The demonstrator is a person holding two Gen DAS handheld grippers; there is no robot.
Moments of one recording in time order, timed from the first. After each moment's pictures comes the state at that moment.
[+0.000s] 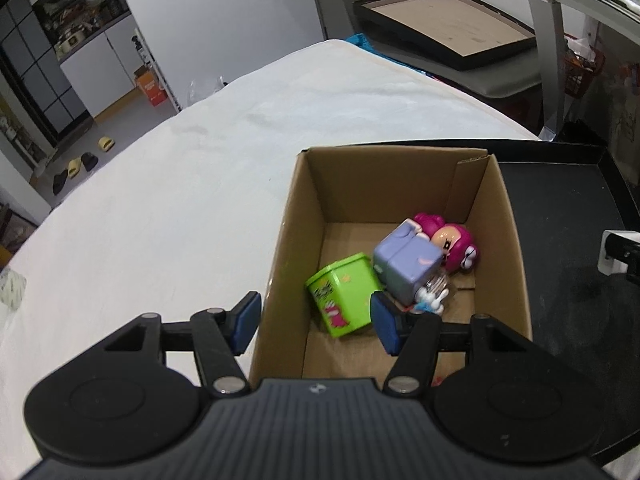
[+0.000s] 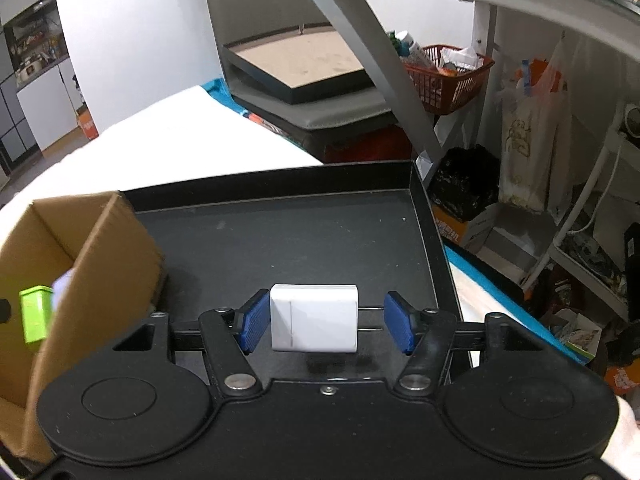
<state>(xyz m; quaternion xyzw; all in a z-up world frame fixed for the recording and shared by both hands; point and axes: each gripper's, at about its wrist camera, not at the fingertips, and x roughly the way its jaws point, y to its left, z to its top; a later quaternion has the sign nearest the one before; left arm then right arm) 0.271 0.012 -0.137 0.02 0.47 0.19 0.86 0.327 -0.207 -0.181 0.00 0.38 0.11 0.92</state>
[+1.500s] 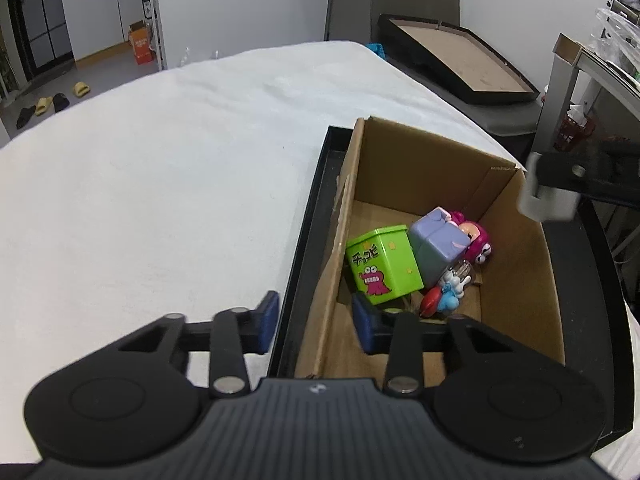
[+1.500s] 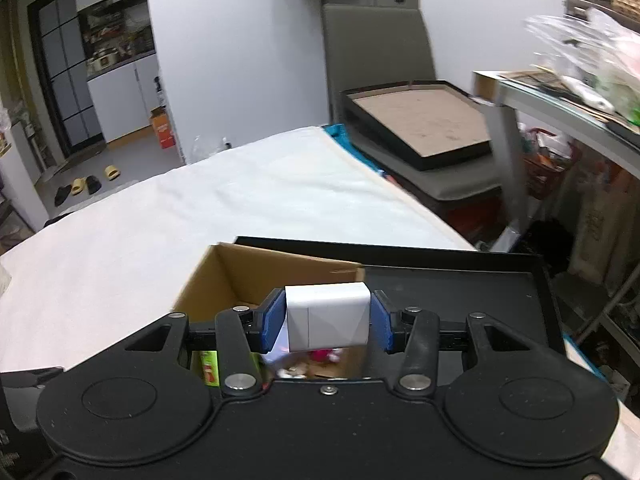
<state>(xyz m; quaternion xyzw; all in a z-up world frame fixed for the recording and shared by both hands) 0.228 0.082 -0.164 -0.12 0.43 0.14 0.88 0.281 -0.069 -0.097 -0.04 0.34 0.20 0.92</state>
